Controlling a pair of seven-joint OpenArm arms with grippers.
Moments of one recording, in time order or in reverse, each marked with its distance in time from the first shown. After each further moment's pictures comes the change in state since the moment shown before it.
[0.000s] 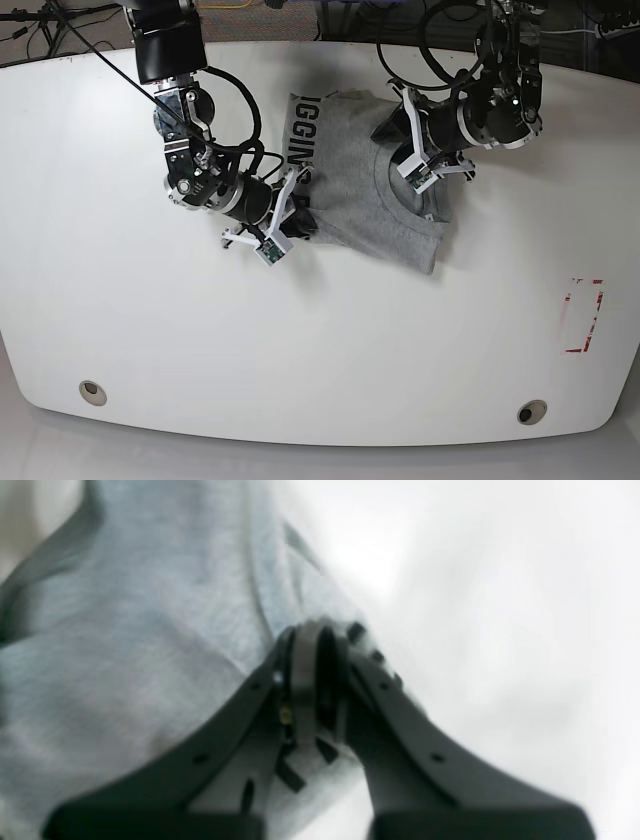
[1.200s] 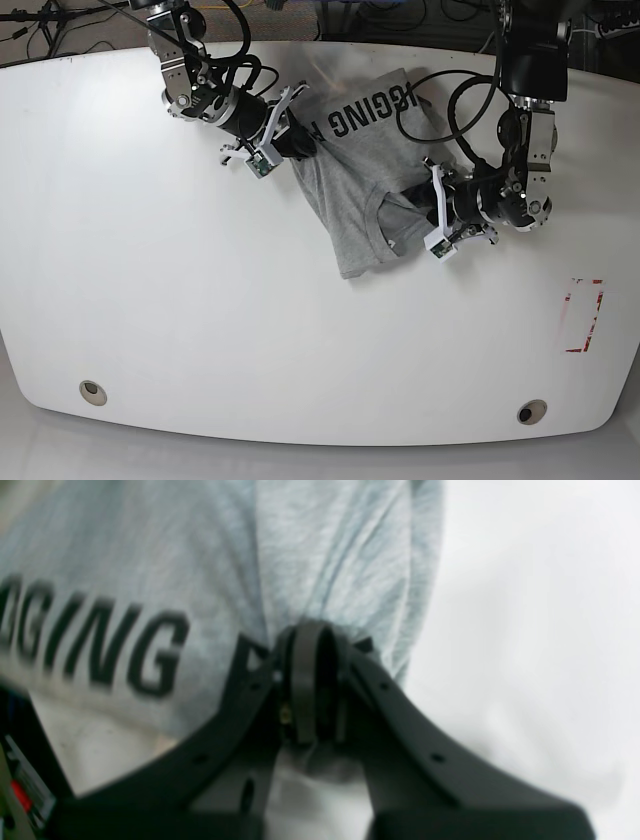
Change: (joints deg) left arm -23.8 -7.1 3.6 -31.1 6.9 -1.1 -8.0; right arm -20.3 3.5 -1.1 7.6 0.1 -3.0 11.4
